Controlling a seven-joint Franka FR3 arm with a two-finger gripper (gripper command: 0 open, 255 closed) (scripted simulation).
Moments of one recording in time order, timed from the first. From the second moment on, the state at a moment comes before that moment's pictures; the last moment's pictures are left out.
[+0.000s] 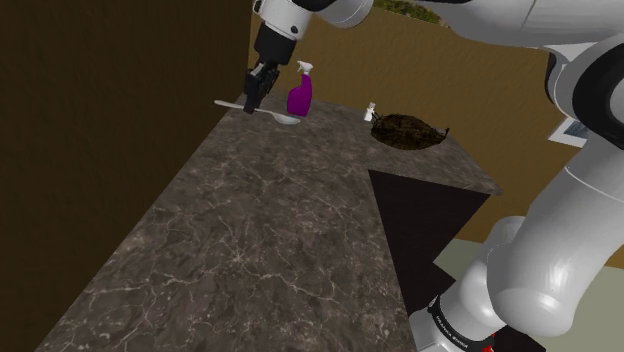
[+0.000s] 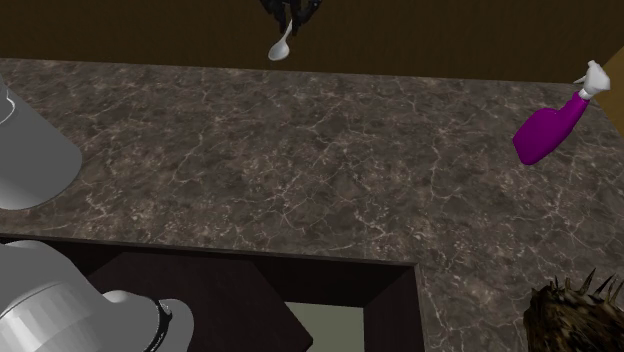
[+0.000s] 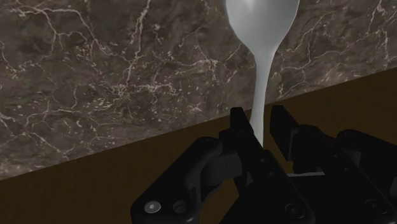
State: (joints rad) arm 0.19 0.05 0.07 -1.69 0.19 1.92 -0.33
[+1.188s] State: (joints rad) arm 0.19 0.05 0.08 -1.48 0.17 1.71 -0.27
